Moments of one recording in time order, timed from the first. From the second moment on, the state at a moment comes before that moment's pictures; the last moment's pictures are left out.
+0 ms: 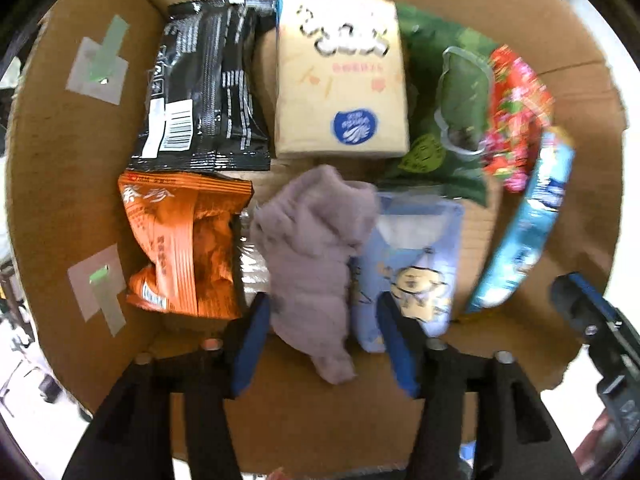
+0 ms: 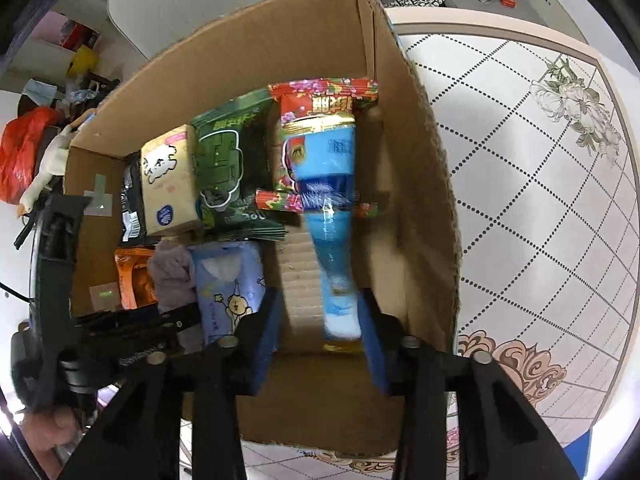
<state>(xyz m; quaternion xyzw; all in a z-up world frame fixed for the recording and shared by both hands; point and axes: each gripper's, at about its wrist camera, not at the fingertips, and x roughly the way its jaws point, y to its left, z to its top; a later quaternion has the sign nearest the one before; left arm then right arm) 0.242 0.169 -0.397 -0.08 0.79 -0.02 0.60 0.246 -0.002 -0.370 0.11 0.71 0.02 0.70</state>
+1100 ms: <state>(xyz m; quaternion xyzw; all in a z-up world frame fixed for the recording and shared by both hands) 0.170 0.146 -0.203 -0.05 0.59 0.03 0.80 0.170 -0.012 -0.221 0.01 0.60 0.03 0.80</state>
